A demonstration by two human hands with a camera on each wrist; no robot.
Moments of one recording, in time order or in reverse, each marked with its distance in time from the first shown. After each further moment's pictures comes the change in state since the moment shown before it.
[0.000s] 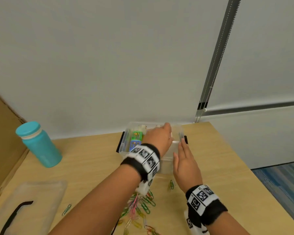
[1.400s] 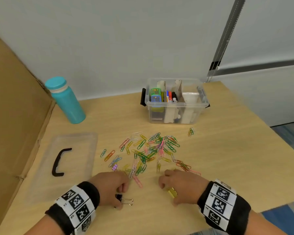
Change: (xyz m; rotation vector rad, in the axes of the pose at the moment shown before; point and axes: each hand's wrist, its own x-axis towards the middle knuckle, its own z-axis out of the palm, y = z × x) left_hand -0.302 -0.164 0.015 0.021 -0.818 -0.024; right_hand -0.174 -0.119 -0.005 -0.221 -1.070 -0.364
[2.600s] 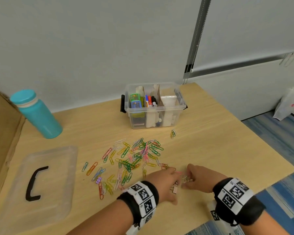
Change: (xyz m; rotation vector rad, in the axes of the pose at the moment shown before) left_hand 0.098 0.142 -0.002 0.074 0.121 0.390; right_hand -0.048 0.074 0.013 0.454 0.088 0.525
